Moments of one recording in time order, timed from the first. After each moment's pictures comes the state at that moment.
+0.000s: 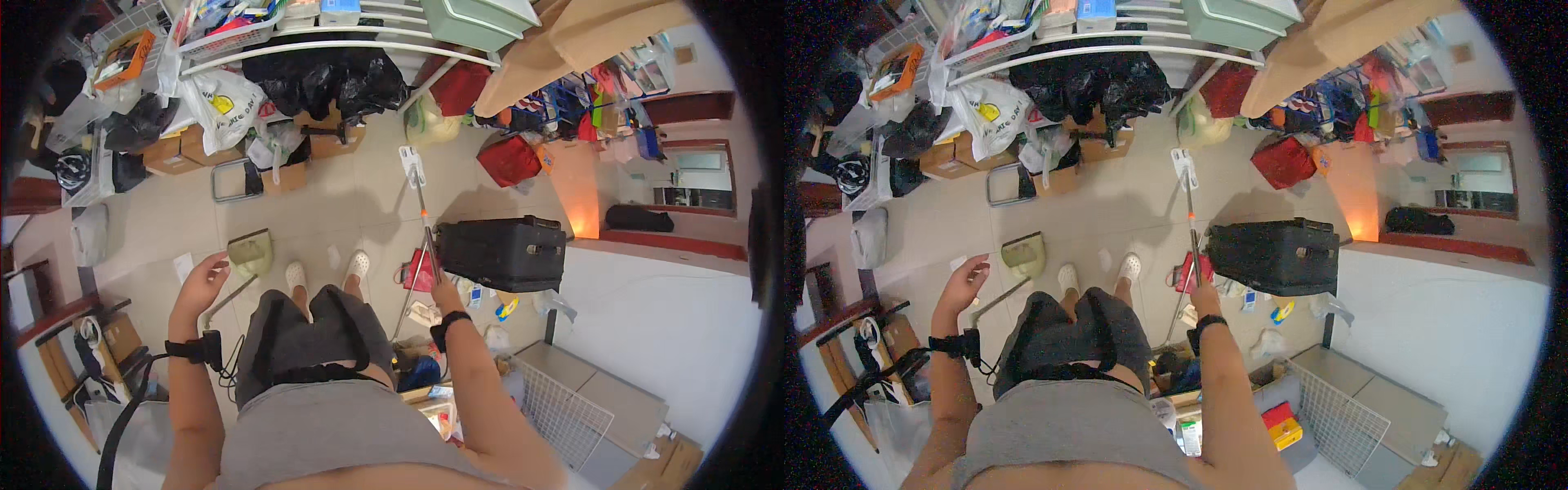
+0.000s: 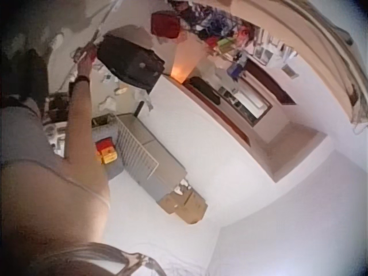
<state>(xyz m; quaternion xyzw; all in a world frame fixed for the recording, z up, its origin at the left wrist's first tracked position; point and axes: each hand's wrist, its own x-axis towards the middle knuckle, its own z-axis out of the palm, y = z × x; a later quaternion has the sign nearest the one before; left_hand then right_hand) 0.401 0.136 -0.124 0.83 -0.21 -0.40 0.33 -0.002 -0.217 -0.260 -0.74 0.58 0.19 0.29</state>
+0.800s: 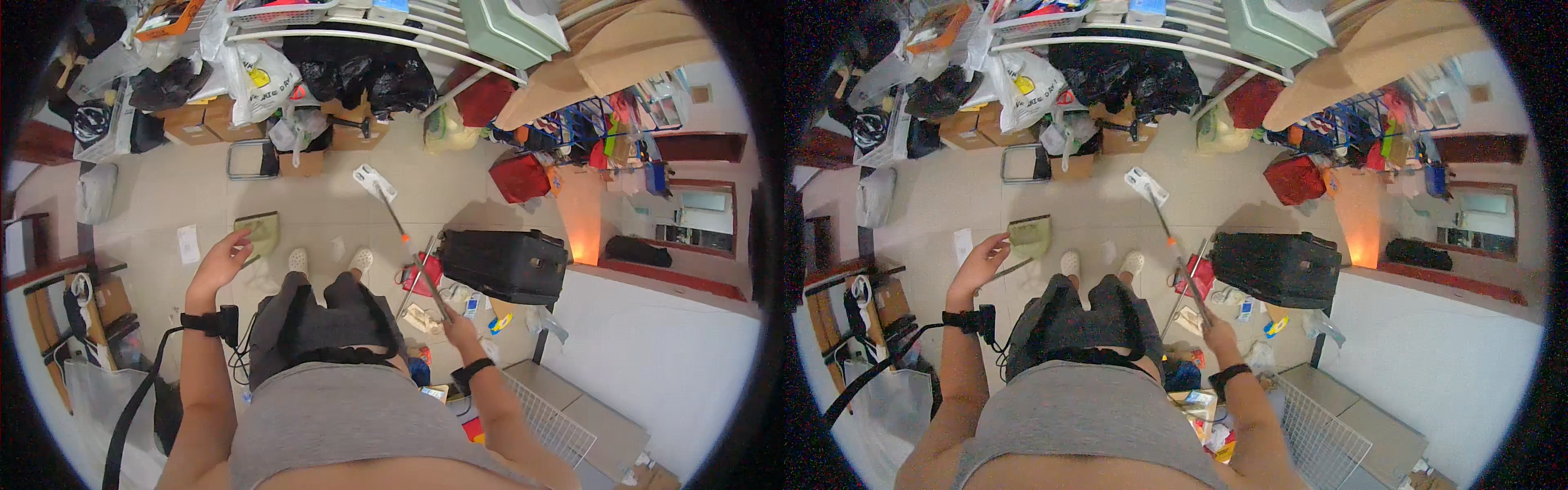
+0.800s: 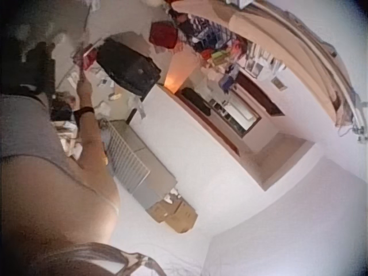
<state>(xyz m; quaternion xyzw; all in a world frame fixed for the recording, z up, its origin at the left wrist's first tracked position) 0.371 0.150 -0.128 0.84 -0.17 -0.38 0.35 -0.050 -0.168 -0.166 -0.79 0.45 0.34 0.23</state>
